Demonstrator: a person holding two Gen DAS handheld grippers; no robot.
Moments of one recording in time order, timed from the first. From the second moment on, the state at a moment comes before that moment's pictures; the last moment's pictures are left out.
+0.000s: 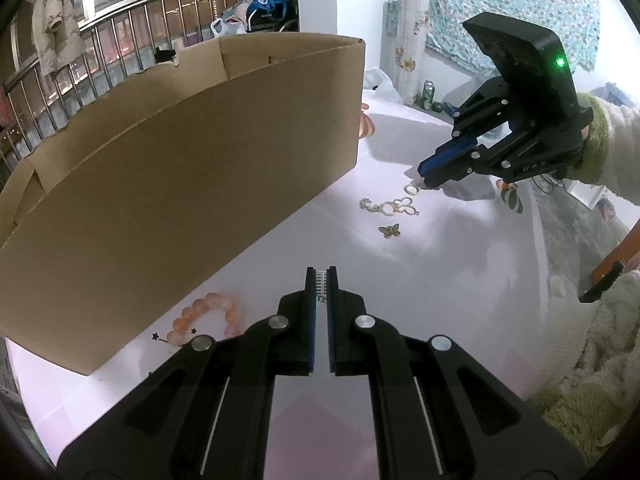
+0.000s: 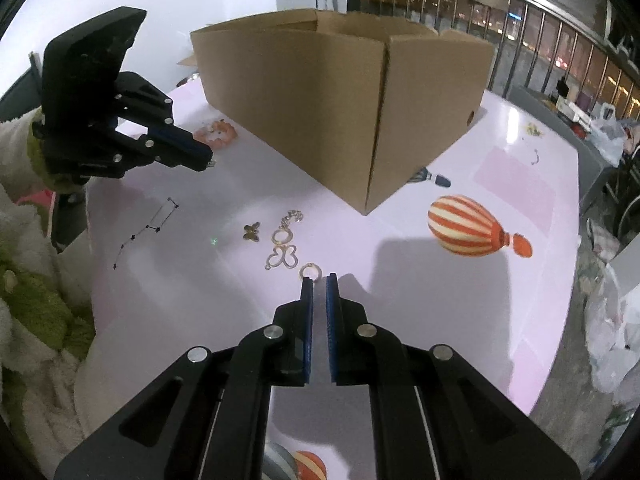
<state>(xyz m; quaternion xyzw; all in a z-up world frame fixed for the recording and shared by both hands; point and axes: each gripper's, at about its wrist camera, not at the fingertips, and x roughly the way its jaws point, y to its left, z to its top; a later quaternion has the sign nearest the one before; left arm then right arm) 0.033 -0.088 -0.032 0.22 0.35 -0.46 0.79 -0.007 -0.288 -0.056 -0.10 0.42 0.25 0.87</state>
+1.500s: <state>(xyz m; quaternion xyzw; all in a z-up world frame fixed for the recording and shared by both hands) 0.037 -0.083 -0.032 0.22 0.36 -0.45 0.79 0.009 -0.277 -0.067 -0.04 0.39 0.16 0.91</state>
